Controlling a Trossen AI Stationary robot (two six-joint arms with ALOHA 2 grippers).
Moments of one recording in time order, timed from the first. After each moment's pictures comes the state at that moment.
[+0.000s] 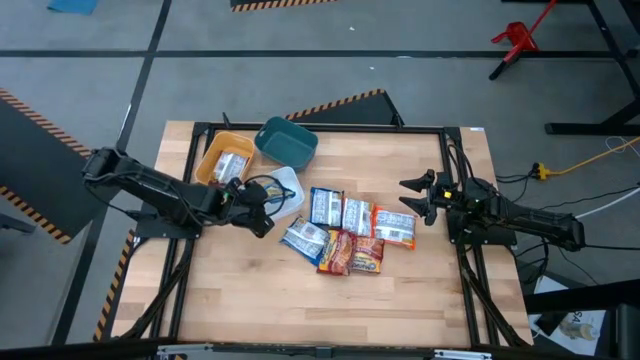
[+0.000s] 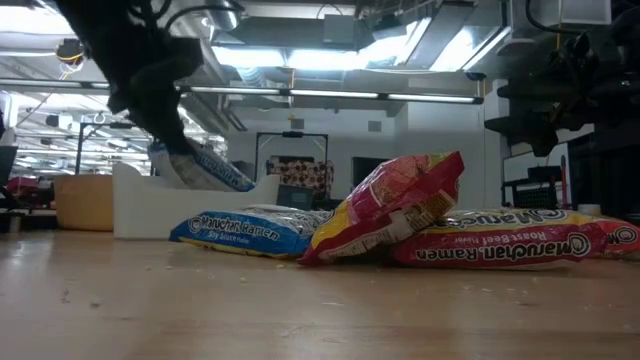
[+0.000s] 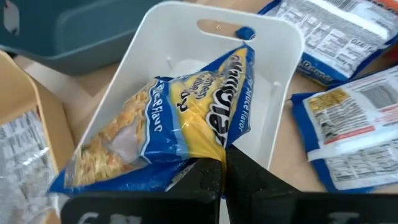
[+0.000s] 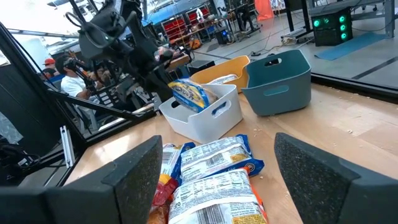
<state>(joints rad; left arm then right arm) -0.22 1.21 0.74 -0.67 -0.61 -0.83 -0.24 0.06 0.01 0.03 -0.08 0.38</state>
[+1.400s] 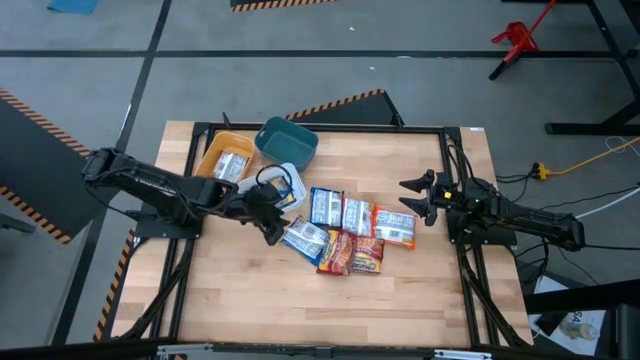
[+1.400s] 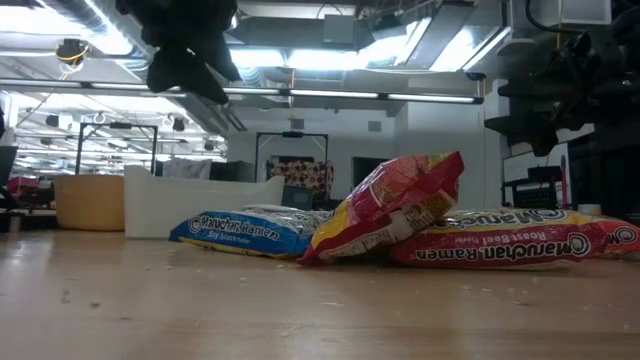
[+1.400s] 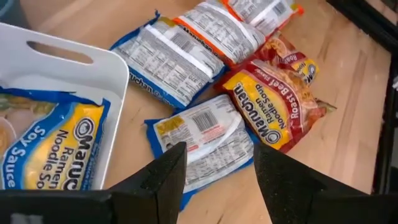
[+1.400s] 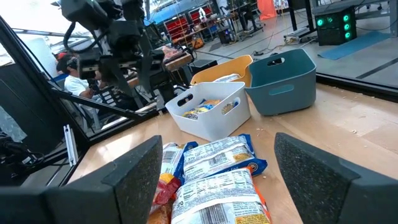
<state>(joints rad) -0.20 1.21 0.89 -0.48 -0.26 -0.79 -0.24 0.06 0.01 0.03 -0.09 0.38</state>
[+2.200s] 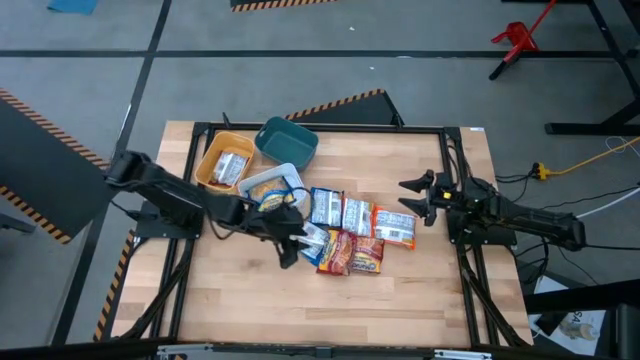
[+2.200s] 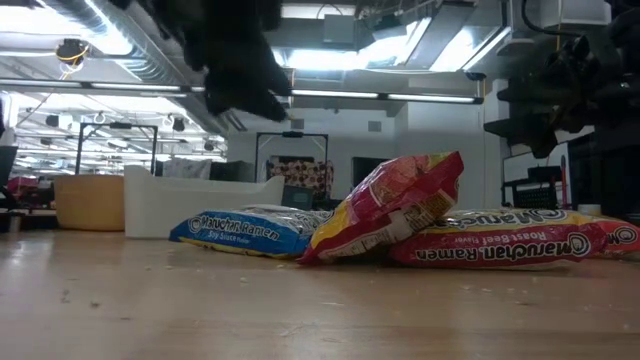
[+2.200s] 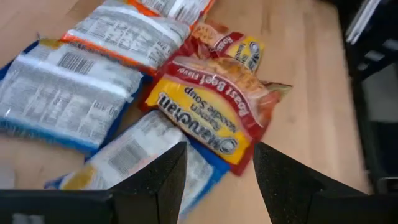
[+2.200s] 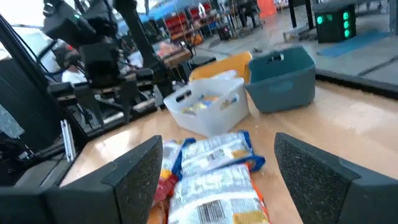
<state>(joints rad) -0.26 1.49 0.91 -0.11 -0.17 -0.51 -0.24 0.07 0.01 0.03 -0.09 0.37</state>
